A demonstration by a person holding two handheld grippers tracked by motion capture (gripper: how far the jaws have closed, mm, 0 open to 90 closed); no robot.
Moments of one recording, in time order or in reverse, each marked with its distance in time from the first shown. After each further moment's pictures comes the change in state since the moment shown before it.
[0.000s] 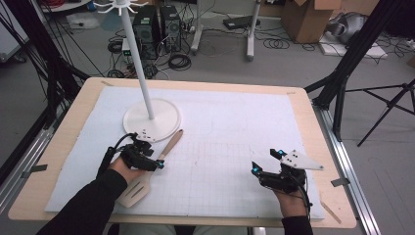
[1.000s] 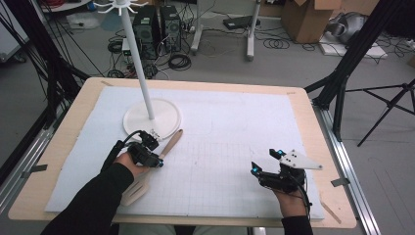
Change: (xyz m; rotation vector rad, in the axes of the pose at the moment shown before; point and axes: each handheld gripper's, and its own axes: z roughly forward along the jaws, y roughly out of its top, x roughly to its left) left arm -0.007 0.021 0.008 0.181 0.040 0.010; right arm 0.001 0.001 0.001 0.012 0.003 -0.002
